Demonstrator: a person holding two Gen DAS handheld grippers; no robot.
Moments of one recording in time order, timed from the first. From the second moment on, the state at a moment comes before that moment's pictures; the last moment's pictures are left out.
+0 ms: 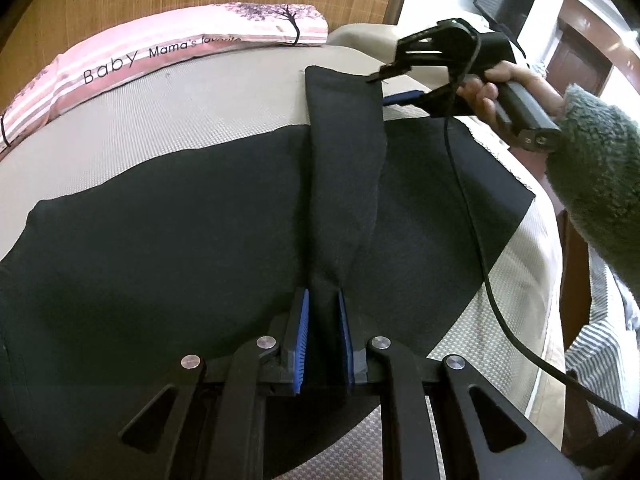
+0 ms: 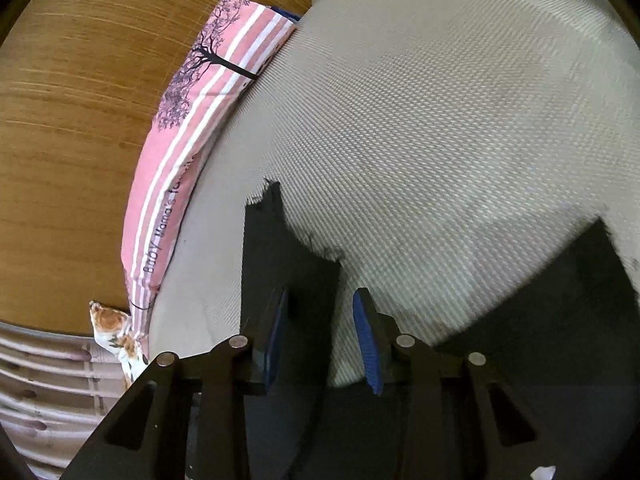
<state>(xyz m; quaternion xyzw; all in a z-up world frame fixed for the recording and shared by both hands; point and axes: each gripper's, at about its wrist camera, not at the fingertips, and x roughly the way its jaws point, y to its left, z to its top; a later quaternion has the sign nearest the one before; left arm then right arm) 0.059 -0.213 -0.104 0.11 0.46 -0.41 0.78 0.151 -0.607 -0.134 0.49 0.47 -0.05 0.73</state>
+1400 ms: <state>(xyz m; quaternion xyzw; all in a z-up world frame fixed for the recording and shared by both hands) 0.003 -0.245 -0.103 0.25 0.41 -0.50 0.72 -0.061 -0.611 -0.086 0.34 0.45 -0.26 0.78</state>
